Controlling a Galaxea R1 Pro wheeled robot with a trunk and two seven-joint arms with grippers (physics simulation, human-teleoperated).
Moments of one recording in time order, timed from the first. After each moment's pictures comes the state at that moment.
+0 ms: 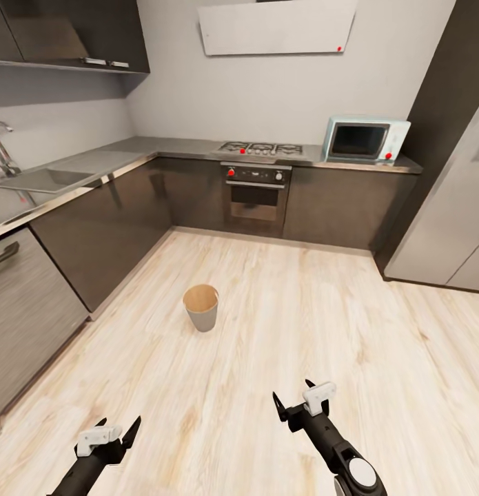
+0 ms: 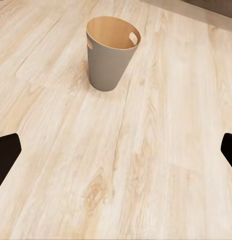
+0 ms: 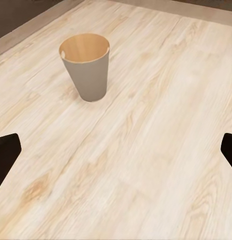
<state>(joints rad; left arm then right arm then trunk) -0.01 0.07 0.28 -1.12 0.17 -0.15 -0.43 -0.08 -0.01 0.16 -1.32 0.06 0.01 0.16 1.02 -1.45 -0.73</state>
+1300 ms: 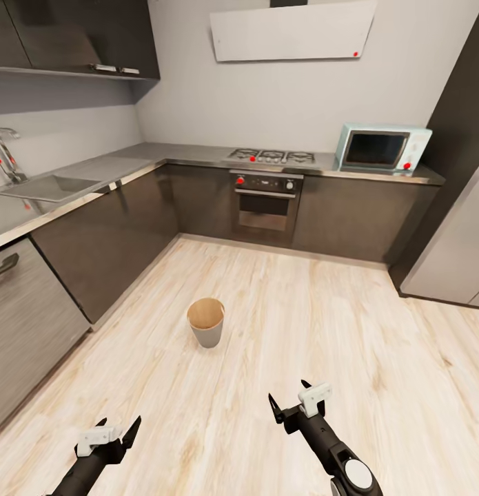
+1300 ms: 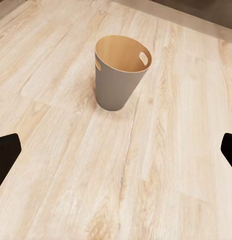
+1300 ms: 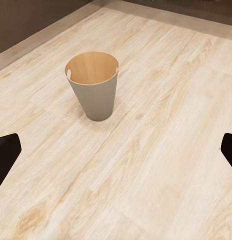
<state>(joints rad) -0.01 0.07 0.28 -1.12 0.17 -0.15 -0.42 -0.08 -0.01 0.19 -1.32 0.06 0.01 0.16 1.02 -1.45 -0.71</state>
